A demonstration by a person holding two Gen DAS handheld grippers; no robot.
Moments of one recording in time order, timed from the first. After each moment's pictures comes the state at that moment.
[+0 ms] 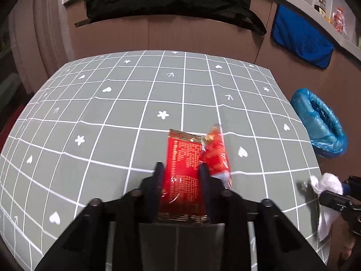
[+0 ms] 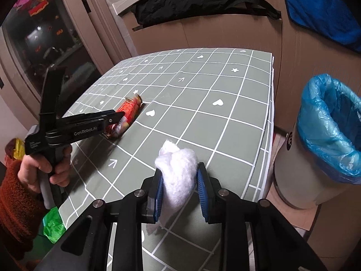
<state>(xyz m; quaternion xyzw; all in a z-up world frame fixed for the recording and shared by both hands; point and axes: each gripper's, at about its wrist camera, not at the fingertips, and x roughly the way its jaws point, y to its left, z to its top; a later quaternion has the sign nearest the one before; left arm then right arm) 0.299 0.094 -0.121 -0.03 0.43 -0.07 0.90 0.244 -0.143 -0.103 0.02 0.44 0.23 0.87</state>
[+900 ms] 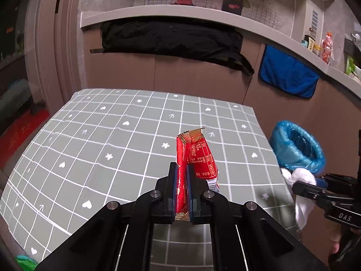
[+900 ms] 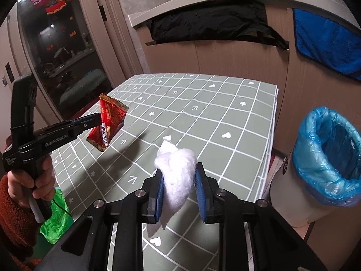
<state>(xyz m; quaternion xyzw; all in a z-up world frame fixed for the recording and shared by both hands) 0.233 0.105 -0.045 -0.06 0.34 -0.07 0.94 0.234 -0.142 -0.057 0.01 0.38 0.25 0.89</state>
